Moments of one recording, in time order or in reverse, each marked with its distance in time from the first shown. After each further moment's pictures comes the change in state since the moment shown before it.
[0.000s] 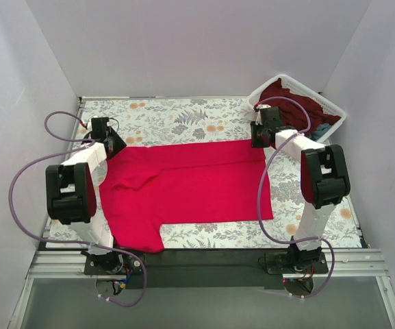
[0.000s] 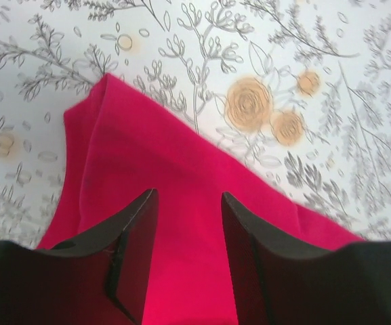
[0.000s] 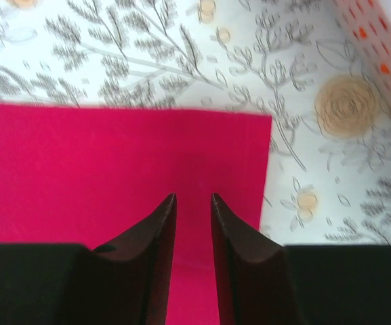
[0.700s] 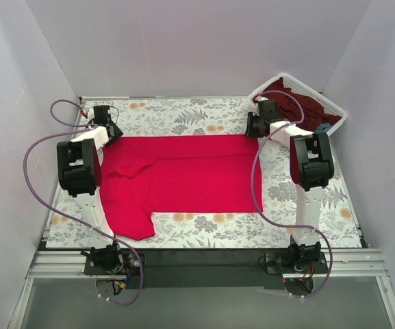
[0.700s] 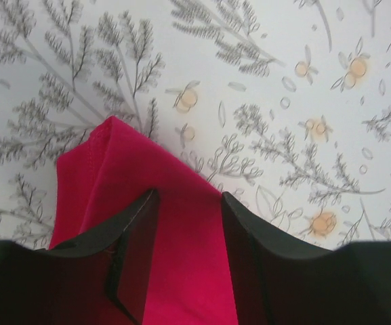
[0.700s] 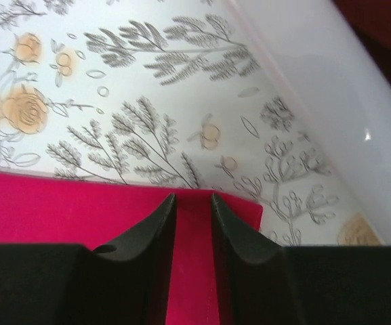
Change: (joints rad) left arm 0.034 0.402 0.362 0.012 -0.105 0.019; right arm -0.045 0.287 0.260 0.088 -0.072 0.077
